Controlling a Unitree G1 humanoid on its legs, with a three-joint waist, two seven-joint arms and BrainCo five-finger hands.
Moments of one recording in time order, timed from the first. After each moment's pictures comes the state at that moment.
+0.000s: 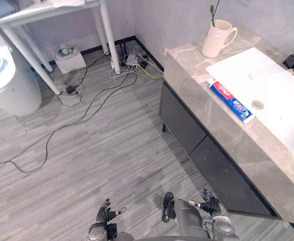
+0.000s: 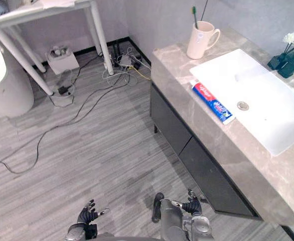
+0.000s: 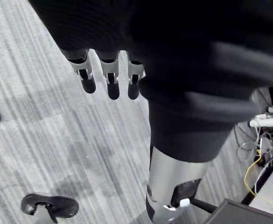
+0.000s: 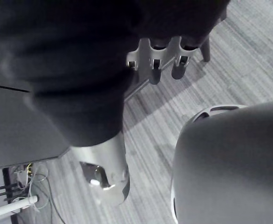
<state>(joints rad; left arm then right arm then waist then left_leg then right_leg) 0.11 0.03 0.06 0.88 -0.08 -0.16 0.07 0.14 -0.05 -0.11 0.76 -0.01 -0.10 -0.06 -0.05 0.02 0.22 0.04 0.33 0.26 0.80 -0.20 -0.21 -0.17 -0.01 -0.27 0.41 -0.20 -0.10</state>
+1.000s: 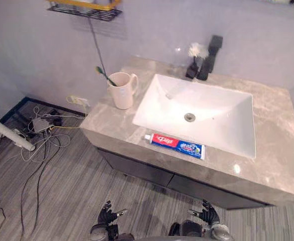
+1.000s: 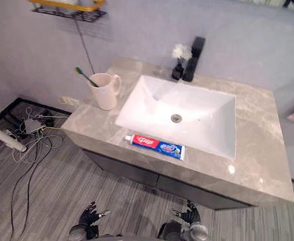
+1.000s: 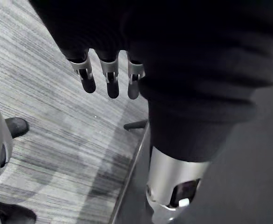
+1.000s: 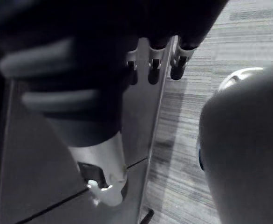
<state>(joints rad) 0.11 0.05 0.05 0.97 -0.07 -0.16 0.06 0.14 -0.04 -0.14 0.84 -0.01 -0.08 -0.06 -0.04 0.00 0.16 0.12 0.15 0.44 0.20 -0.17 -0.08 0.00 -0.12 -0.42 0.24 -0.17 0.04</state>
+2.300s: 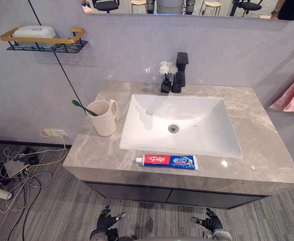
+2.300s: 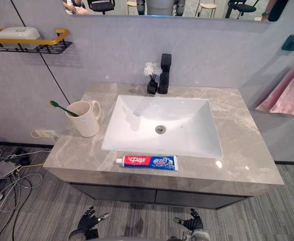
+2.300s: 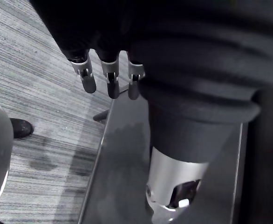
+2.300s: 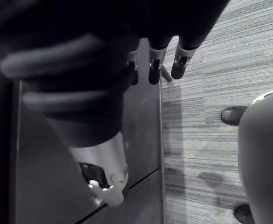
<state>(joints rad) 0.14 0.02 0.14 0.96 -0.07 -0.16 0.06 0.15 -0.02 -0.17 0.90 -0.04 -0.09 -0.08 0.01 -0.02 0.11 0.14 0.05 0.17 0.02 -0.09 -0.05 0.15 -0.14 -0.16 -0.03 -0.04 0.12</state>
